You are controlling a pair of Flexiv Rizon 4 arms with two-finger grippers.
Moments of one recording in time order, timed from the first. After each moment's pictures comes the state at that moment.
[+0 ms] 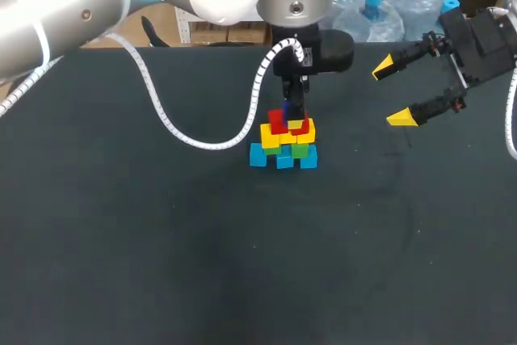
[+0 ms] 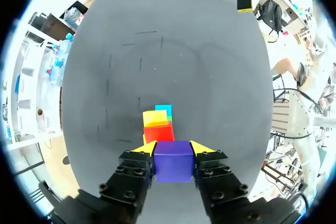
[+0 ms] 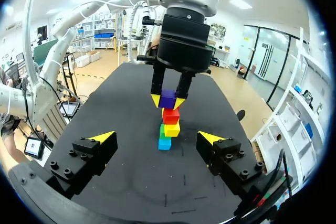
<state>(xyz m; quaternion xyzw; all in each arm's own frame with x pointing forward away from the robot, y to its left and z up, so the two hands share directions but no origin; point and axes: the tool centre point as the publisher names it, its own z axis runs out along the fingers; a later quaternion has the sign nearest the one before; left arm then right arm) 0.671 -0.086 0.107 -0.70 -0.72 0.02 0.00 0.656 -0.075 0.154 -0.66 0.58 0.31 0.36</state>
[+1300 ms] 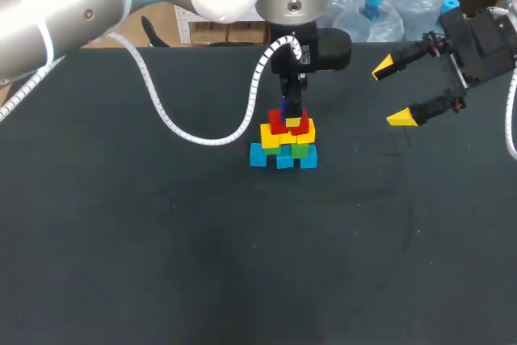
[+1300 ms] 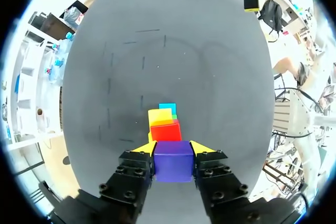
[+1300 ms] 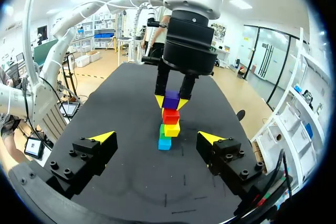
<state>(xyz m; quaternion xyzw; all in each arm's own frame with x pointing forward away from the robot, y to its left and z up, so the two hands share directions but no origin) 0.679 -0.083 0.104 -0.70 -0.72 0.02 0.01 0.656 -0.075 0.154 -0.66 0.58 0.31 0.36</state>
